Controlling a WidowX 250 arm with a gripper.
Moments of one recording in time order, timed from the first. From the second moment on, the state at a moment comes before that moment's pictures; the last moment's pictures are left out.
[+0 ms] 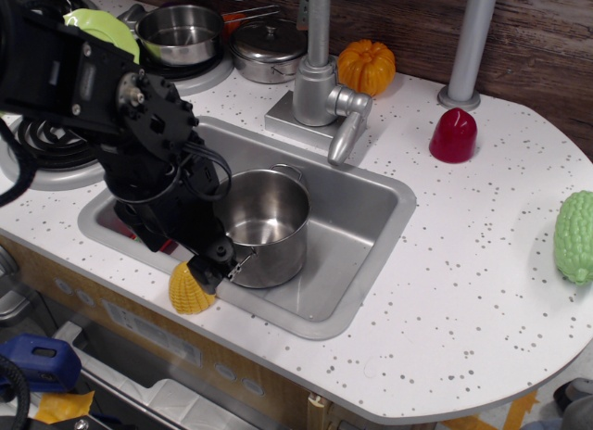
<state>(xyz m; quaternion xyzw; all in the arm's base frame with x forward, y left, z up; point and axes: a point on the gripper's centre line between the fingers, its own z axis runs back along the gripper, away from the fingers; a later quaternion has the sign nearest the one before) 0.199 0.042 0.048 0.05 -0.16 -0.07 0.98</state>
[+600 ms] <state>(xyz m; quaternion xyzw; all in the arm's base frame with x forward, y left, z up) 0.195 0.047 0.034 0.04 -0.16 -0.08 0.98</state>
